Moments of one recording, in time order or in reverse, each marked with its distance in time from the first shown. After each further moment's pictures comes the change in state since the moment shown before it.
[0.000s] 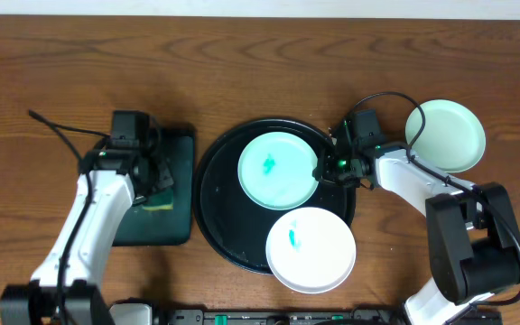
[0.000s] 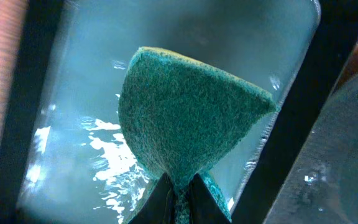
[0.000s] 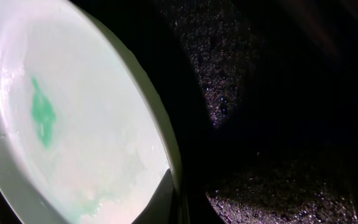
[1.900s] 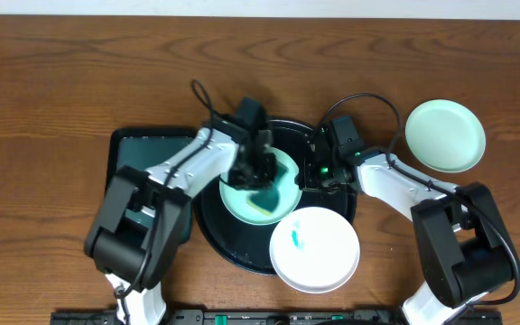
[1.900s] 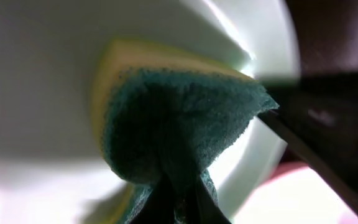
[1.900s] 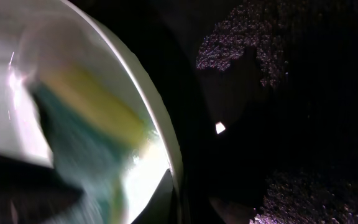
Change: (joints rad) left arm -0.492 0.490 0.295 0.078 0.483 -0.051; right arm 0.119 0.006 0.000 0.030 -0.008 -0.031
